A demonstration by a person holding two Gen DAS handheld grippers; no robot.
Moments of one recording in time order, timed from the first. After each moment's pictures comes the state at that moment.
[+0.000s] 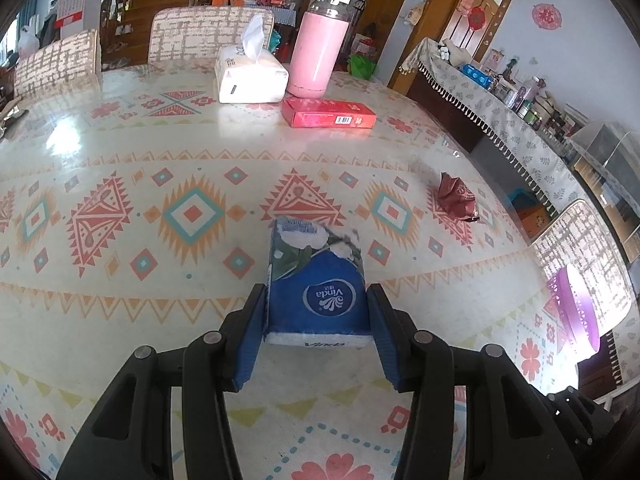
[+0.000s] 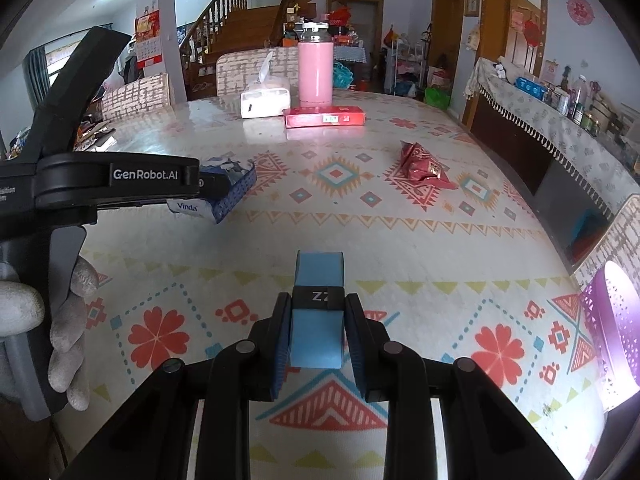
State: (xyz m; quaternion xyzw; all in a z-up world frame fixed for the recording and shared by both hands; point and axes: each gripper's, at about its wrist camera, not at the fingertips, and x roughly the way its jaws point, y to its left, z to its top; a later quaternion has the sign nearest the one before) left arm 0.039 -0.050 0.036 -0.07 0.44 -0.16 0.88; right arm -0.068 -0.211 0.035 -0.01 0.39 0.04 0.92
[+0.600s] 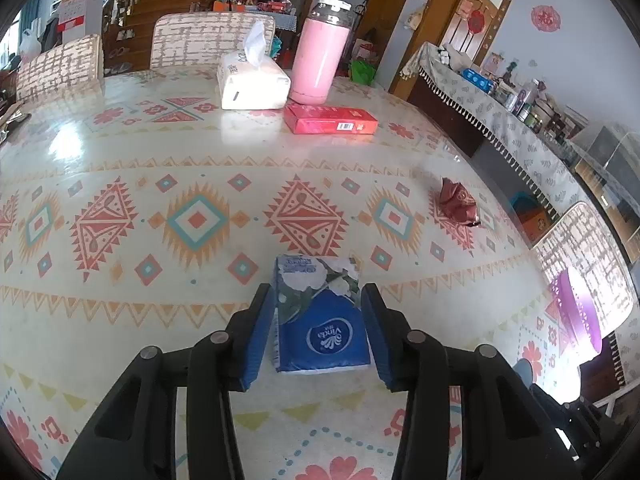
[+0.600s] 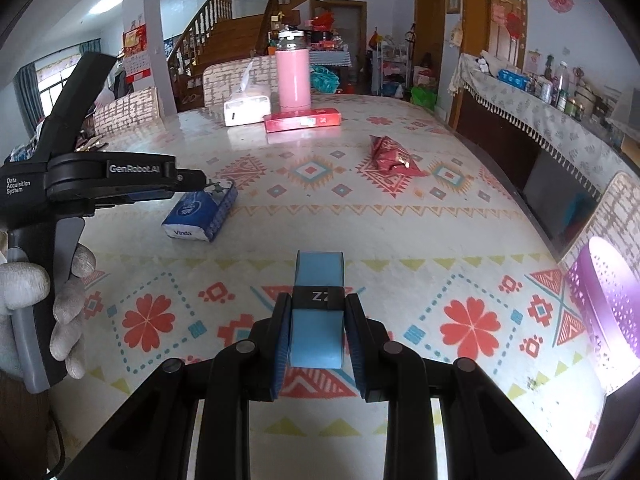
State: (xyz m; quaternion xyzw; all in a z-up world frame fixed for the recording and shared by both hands) left arm 0.040 -0.046 0.038 -0.08 0.43 -0.15 0.89; right arm -0.093 -0.235 0.036 0.02 0.38 0.03 0.92
